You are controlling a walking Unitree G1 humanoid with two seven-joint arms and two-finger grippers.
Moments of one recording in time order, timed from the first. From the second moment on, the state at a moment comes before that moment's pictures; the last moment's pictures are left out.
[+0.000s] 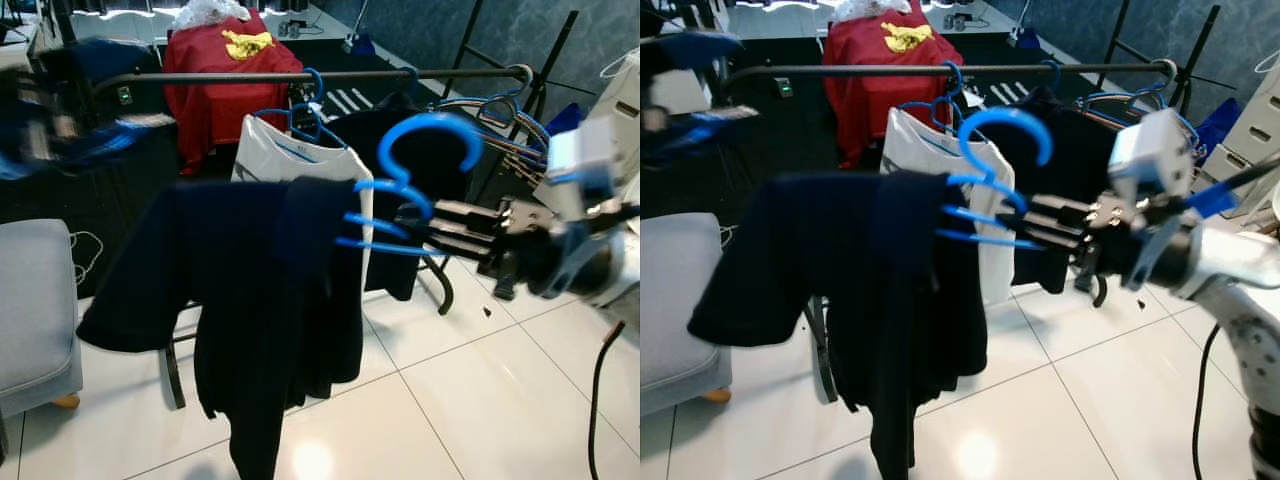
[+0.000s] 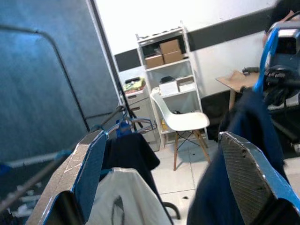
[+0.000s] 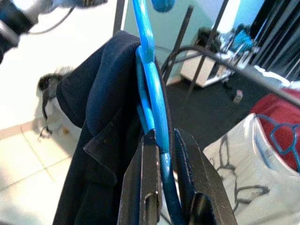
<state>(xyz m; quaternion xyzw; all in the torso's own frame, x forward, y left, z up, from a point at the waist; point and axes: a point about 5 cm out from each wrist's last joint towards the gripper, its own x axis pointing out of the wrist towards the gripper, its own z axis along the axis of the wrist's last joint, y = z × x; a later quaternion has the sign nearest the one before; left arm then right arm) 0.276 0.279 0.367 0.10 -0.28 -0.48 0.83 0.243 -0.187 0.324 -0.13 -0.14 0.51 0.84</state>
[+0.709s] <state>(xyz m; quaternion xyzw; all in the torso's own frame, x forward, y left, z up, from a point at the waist) 0.254 0.253 0.284 0.03 -0.17 -0.58 0.80 0.237 -0.191 0.338 -0.11 -0.18 0.52 0.83</state>
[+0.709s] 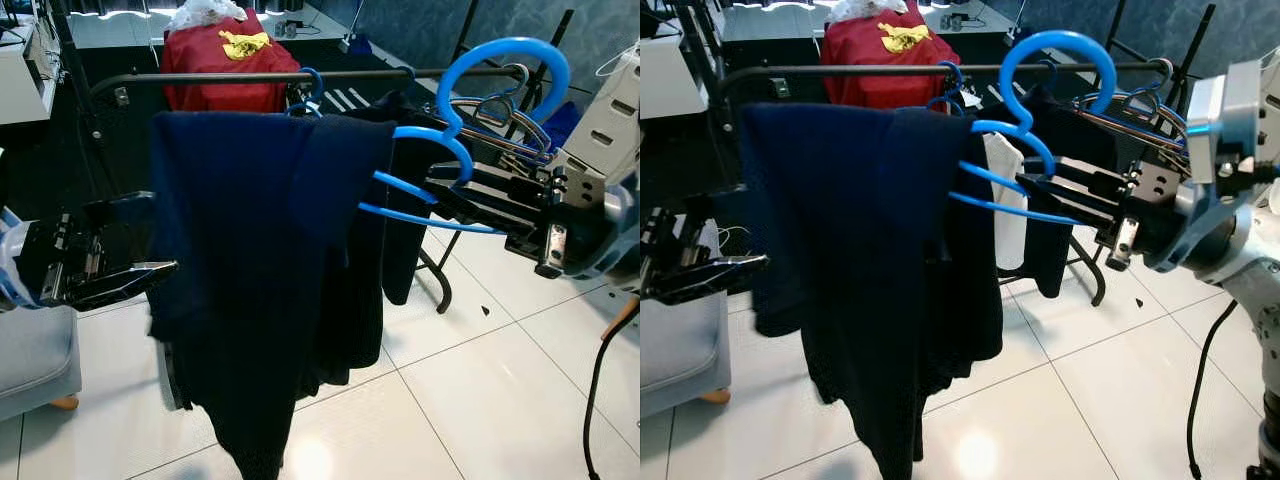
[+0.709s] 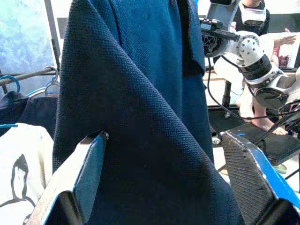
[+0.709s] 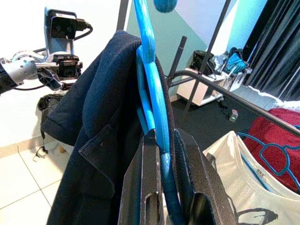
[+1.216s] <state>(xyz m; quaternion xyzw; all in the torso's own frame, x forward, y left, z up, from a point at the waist) 0.257 0.217 0.251 0.09 -0.06 -0.60 0.79 0.236 -0.189 0.343 -0.10 -0.19 0.52 0.83</state>
